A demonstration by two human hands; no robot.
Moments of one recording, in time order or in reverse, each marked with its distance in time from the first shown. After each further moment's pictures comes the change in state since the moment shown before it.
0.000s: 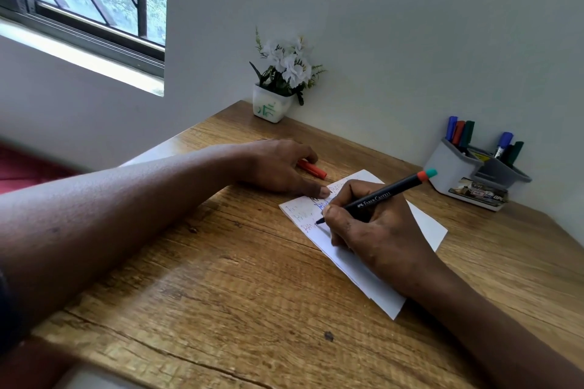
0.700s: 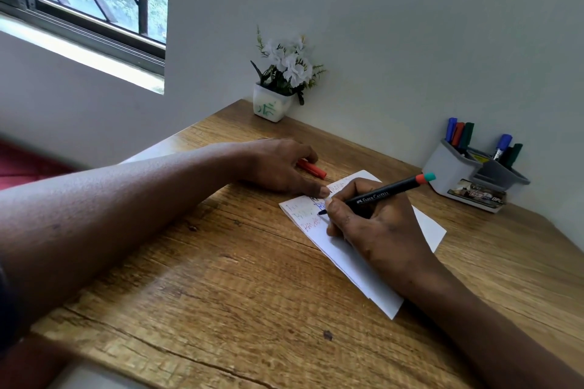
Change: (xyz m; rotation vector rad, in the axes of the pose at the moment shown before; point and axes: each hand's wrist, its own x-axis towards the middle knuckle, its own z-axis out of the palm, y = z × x) left_hand 0.003 -0.002 0.001 0.008 0.003 0.012; right_hand 0.002 0.004 0.002 0.016 0.084 0.046
